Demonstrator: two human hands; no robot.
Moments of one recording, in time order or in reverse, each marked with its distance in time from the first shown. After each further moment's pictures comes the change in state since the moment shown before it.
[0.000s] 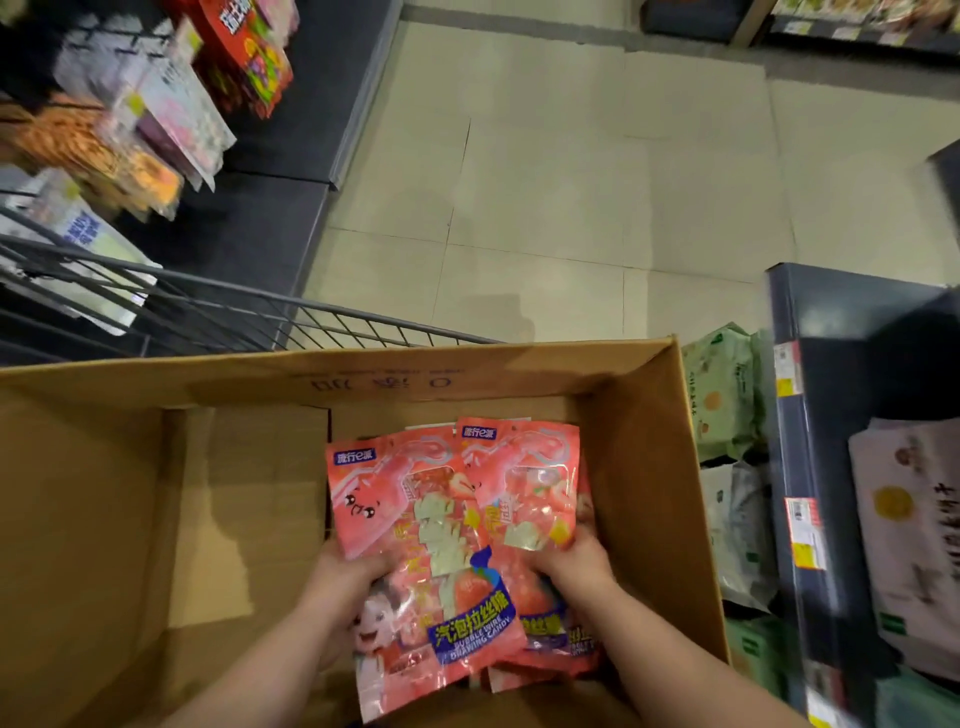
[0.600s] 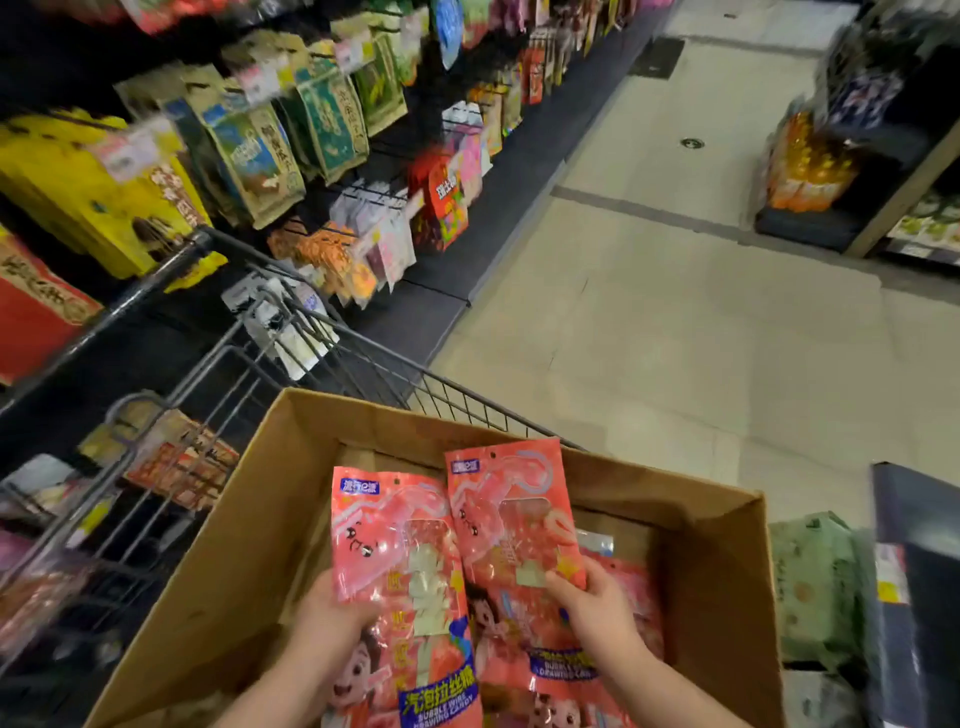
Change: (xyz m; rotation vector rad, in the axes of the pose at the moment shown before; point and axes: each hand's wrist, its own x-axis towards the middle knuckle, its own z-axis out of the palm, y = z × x) left_hand -0.080 0.001 -0.086 -0.166 0.230 0.240; right_hand -0.082 -0.077 0.027 -0.035 -0.217 -0.460
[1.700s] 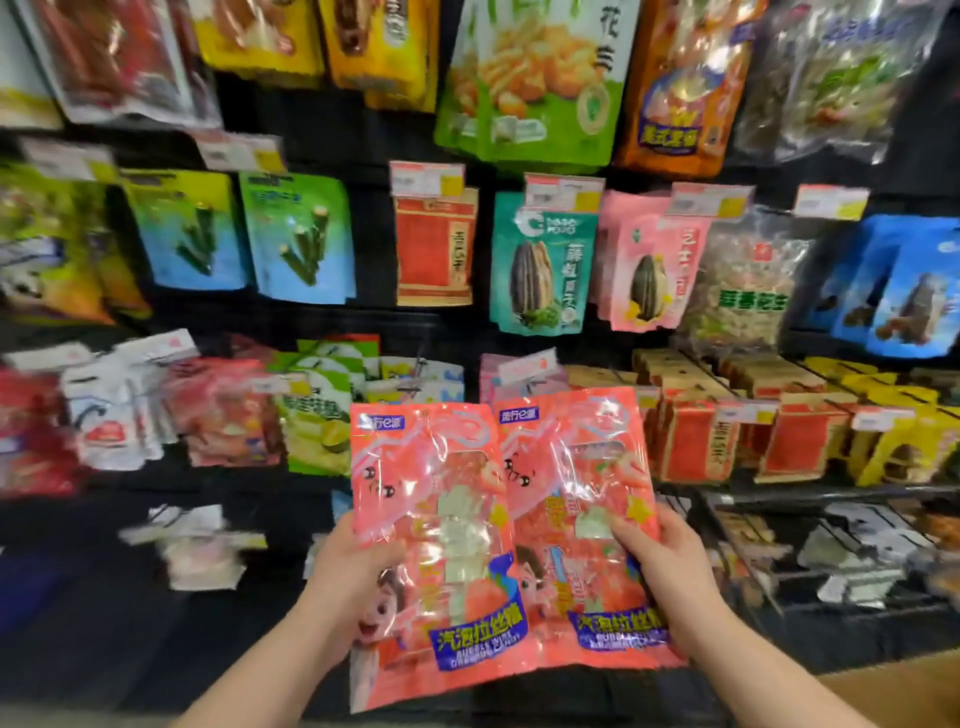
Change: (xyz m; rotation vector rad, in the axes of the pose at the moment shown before) left_hand -0.392 -0.315 -0.429 -0.793 0.890 0.453; right_hand -0.418 -0.030 0.398 -0.263 -0.874 -0.747
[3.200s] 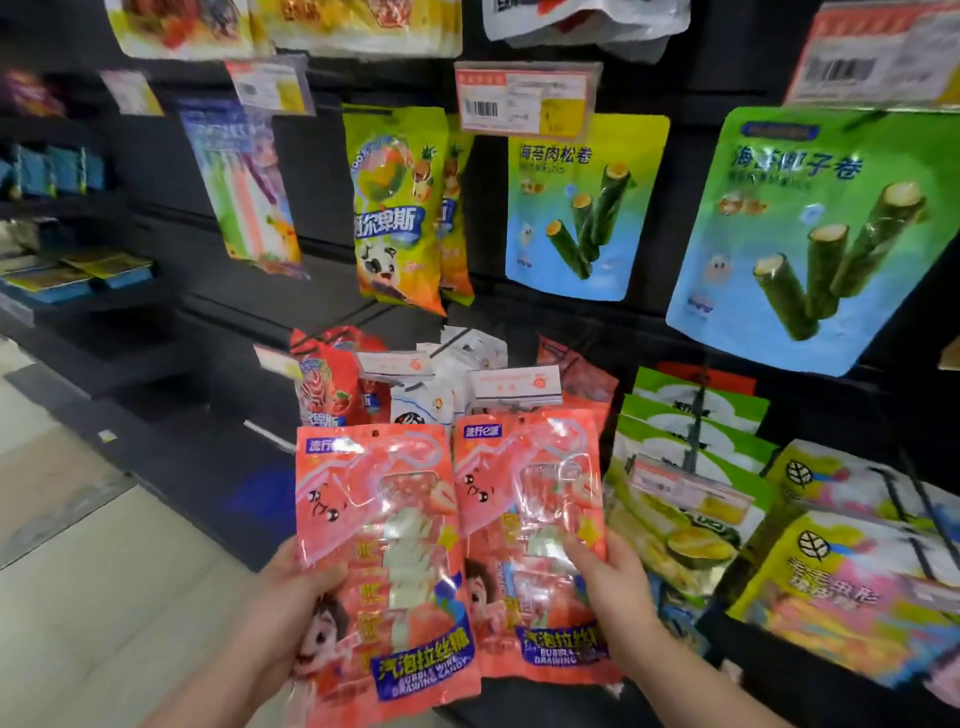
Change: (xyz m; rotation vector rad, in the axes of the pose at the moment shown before) left_hand 0.158 0.007 -0.421 -0.142 0.635 -0.176; right_hand 0.085 -0.019 0.548 0.040 -0.578 0.159
